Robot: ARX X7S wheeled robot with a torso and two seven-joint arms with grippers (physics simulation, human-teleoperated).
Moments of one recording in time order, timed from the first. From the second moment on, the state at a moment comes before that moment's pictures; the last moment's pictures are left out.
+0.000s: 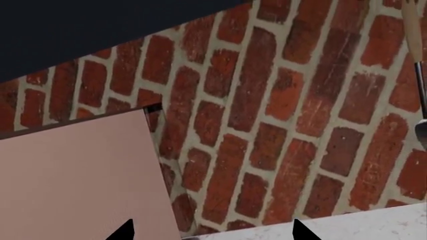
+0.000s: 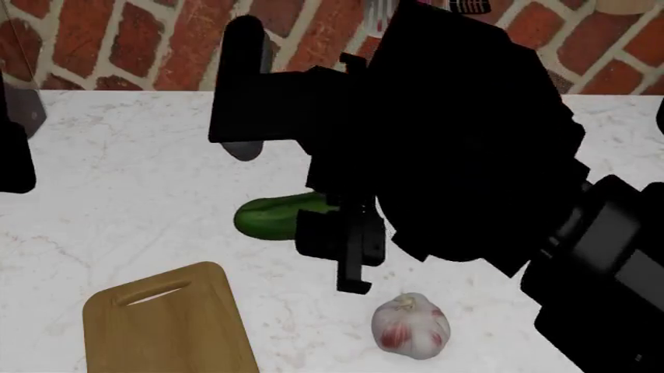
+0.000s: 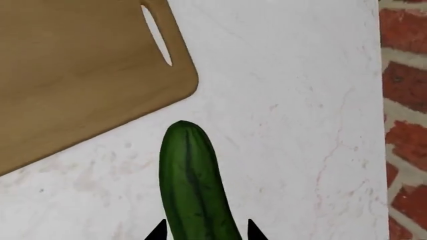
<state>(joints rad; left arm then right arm) -0.89 -0.70 0.23 0.64 -0.94 -1.06 -0.73 1.68 0.35 -1.26 0.21 0.17 0.91 -1.22</state>
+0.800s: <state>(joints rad) -0.89 -0.70 0.24 0.64 -0.94 -1.06 -0.76 1.59 0.18 -1.24 0.13 0.23 0.93 -1.17</state>
